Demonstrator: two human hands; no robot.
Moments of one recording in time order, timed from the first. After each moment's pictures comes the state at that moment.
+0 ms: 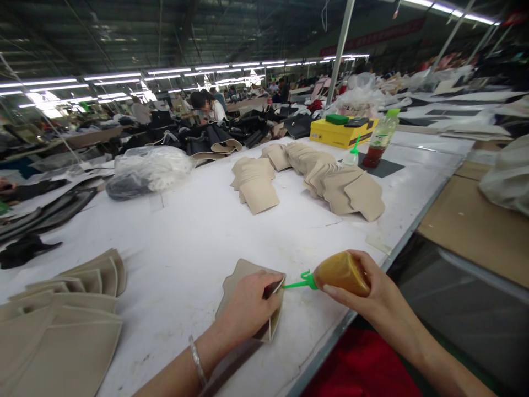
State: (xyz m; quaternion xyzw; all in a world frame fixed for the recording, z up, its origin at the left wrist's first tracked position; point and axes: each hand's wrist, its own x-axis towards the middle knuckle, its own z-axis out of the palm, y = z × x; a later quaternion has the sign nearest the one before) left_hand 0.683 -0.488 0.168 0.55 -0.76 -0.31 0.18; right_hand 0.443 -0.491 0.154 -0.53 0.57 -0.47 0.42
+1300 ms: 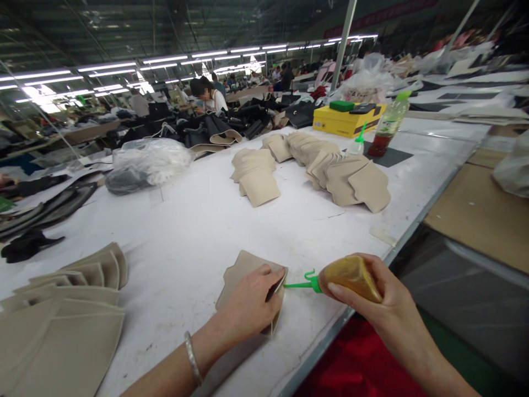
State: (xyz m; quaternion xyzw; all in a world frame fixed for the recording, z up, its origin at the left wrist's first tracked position) left_hand 0.686 -0.484 0.165 0.52 -0.80 -0.28 0.11; right_hand 0.453 -0.472 0.153 -0.50 0.60 -0.45 0.44
